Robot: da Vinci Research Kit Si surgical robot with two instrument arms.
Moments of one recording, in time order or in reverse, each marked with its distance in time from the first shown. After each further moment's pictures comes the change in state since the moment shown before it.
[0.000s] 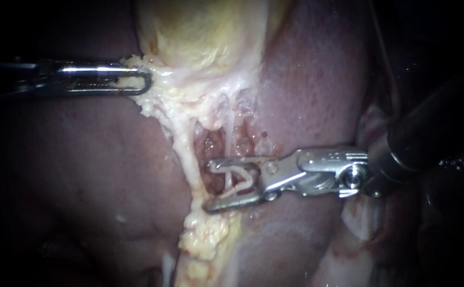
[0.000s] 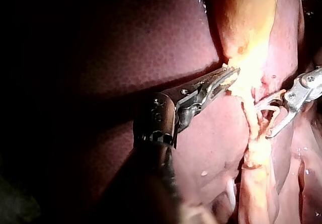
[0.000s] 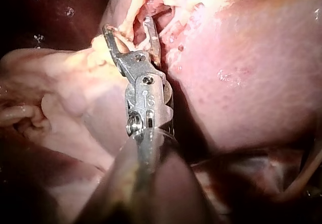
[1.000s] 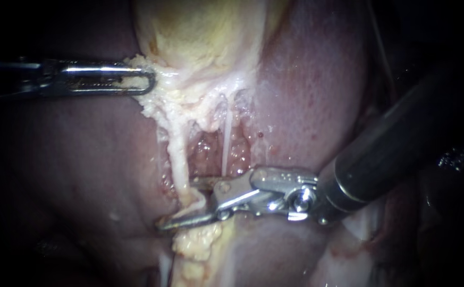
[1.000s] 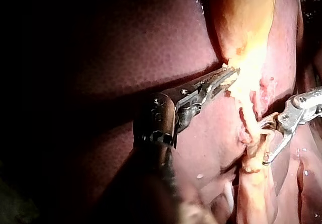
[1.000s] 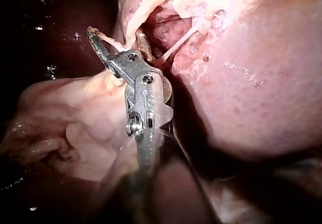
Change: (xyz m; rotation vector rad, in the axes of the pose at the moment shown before) right arm 0.002 -0.004 0.005 0.112 0.142 0.062; left arm 0.000 0.000 0.000 0.004 0.001 -0.001
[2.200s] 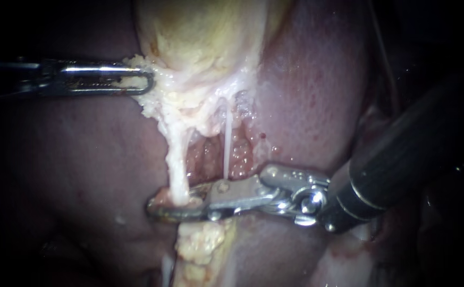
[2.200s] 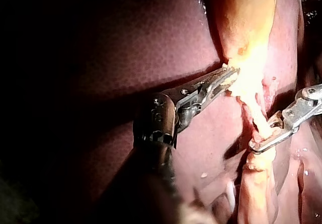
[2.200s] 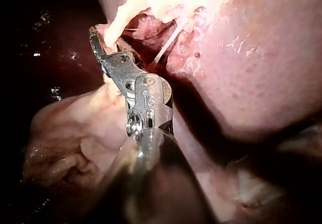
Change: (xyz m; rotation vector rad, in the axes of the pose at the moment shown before) right arm 0.001 0.000 -0.002 -0.008 -0.067 0.212; left arm 0.000 0.000 0.000 -0.002 0.000 0.001
